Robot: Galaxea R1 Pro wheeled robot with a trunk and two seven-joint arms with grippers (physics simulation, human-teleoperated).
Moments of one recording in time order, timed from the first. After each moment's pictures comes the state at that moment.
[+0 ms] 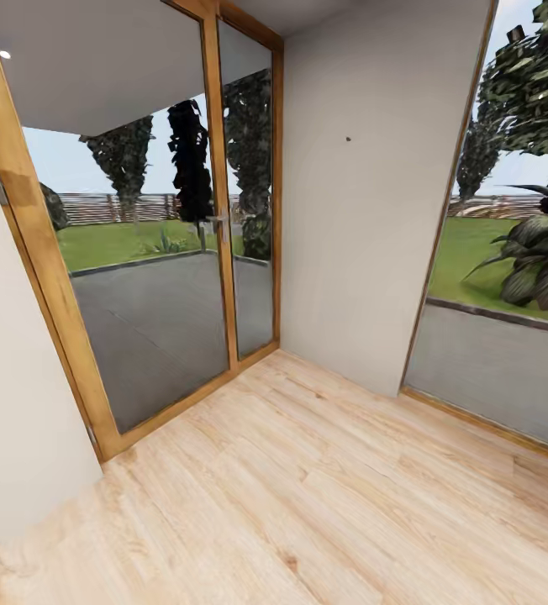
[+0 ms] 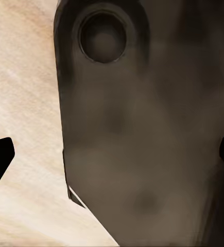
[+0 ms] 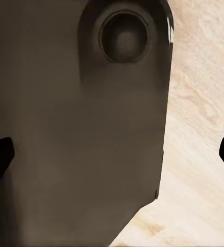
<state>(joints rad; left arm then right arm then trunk) 0.00 0.00 0.00 0.00 0.00 0.00 0.00 0.00 0.00 0.00 0.00 0.00 0.00 0.00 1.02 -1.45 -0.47</state>
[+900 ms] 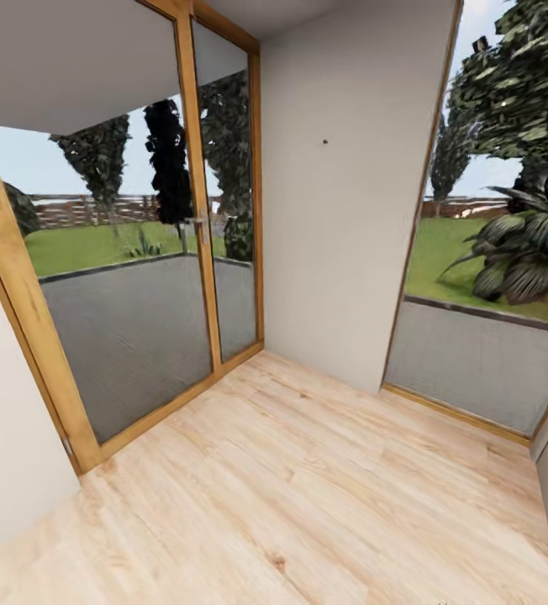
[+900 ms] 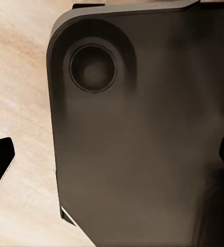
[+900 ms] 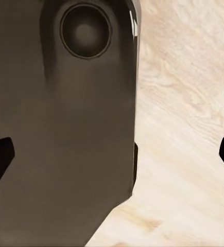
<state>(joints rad) -0.01 -0.01 0.00 -0.03 0.00 0.00 0.00 0.04 -0.04 0.00 -0.05 0.00 -0.01 0.00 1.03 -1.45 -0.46</state>
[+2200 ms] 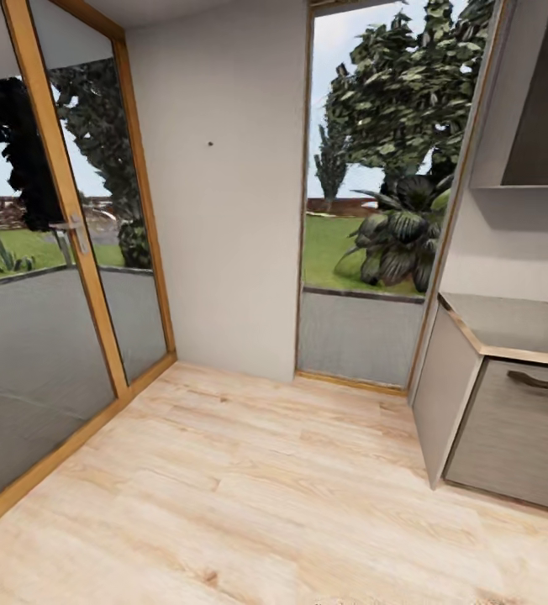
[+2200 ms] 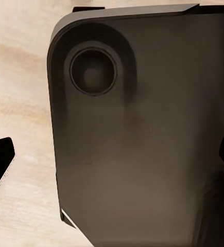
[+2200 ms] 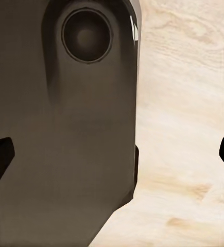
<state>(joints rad) -0.01 -0.01 0.00 -0.03 0.00 0.00 0.00 0.04 -0.04 0.00 -0.05 0.00 -0.01 0.00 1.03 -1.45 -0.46</state>
